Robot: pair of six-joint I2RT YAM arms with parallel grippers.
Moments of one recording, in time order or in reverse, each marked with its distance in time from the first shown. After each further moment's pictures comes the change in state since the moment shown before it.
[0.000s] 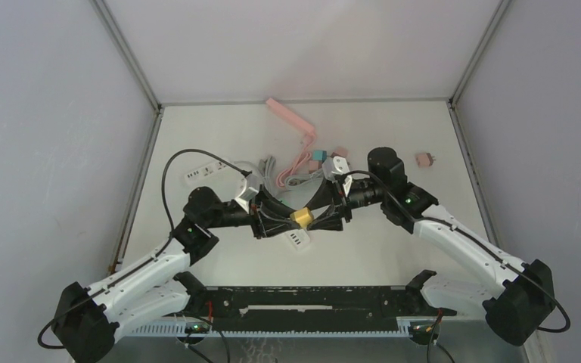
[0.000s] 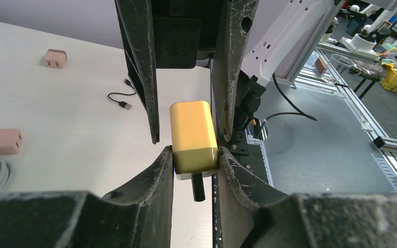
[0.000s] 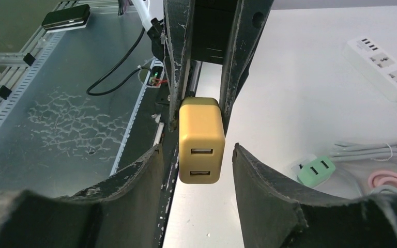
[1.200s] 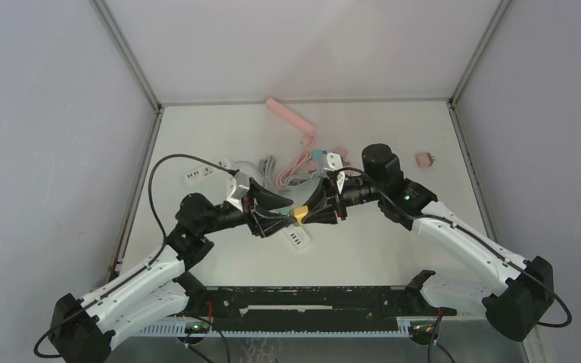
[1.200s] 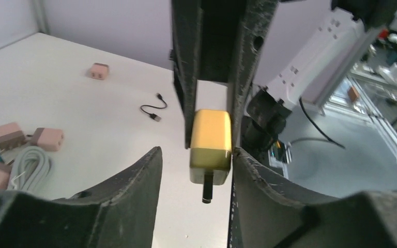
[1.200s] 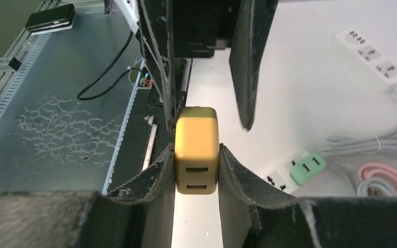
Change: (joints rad) left arm -0.002 -0.069 -0.019 -0.001 -0.125 -0.004; right arm 0.043 0.025 0.074 -0.078 0.085 -0.016
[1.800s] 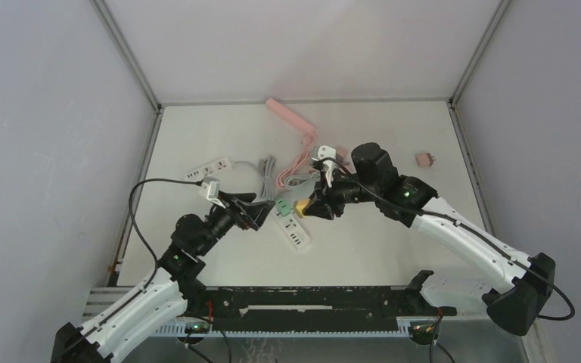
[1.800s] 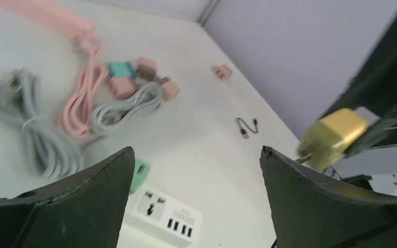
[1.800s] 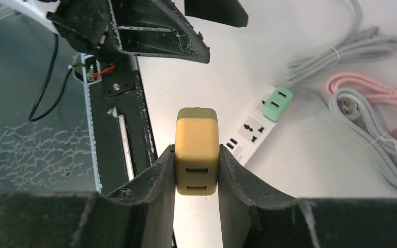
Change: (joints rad) left arm 0.052 -0.255 -0.232 -0.119 -0.620 -0.214; right arm 0.070 0.016 0.123 -0.279 0.401 0.080
